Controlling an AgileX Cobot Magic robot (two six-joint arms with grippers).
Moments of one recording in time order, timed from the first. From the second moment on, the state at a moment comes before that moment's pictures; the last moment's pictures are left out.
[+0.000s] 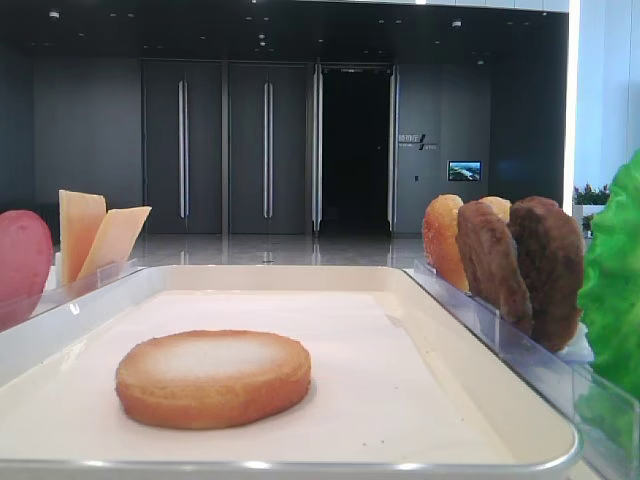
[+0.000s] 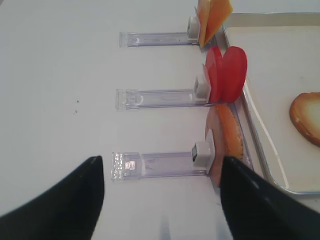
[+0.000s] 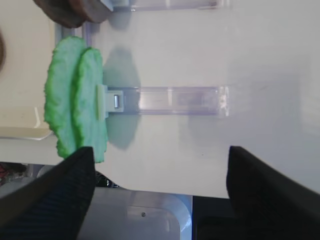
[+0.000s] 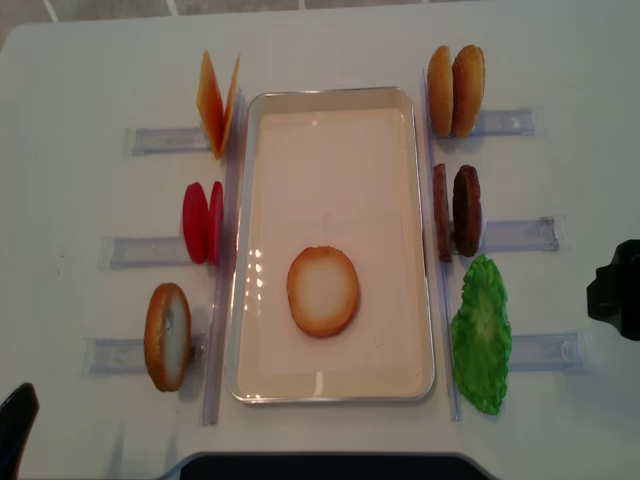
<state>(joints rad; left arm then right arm) 0.01 -0.02 -0.47 -0.01 1.11 0.01 0.35 0.87 -0.79 0.08 1.22 0.28</state>
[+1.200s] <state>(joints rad) 0.01 -0.02 -0.47 -0.01 1.11 0.01 0.80 1.30 -0.98 -0.05 1.17 0.54</state>
